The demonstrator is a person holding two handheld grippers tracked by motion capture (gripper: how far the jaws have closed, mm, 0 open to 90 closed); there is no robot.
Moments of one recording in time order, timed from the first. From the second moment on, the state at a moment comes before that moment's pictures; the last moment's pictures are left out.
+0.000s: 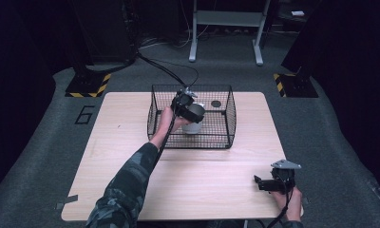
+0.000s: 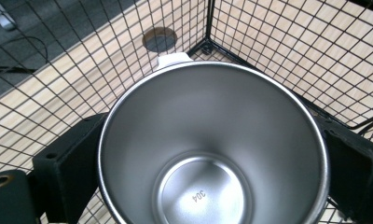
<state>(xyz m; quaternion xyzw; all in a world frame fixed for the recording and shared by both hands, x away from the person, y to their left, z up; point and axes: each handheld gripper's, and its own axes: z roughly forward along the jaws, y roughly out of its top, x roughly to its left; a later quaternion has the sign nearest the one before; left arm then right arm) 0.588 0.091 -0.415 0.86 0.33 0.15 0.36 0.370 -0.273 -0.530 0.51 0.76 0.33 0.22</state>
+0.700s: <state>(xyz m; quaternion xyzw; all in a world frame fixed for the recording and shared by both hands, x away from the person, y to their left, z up) 0.593 0.090 -0.425 0.87 0.33 0.13 0.33 0.370 -0.274 -0.530 0.51 0.76 0.33 0.22</state>
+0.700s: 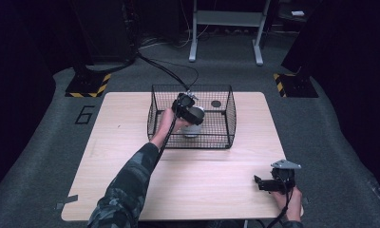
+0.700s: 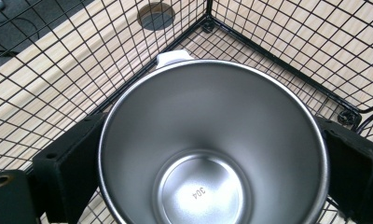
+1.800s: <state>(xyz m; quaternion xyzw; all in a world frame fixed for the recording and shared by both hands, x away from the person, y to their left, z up) 0.575 0.113 -0.404 0.87 0.32 0.11 0.36 0.370 -0.274 -0.530 0.51 0.77 0.33 0.21</state>
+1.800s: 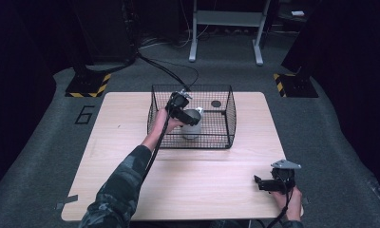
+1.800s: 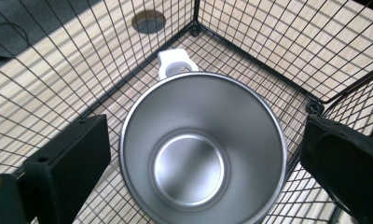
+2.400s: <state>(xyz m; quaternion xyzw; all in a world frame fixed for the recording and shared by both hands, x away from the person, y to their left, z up) 0.526 0.134 -0.362 0.86 0.29 0.13 0.39 0.370 -0.274 -0.530 0.51 0.77 0.33 0.22</state>
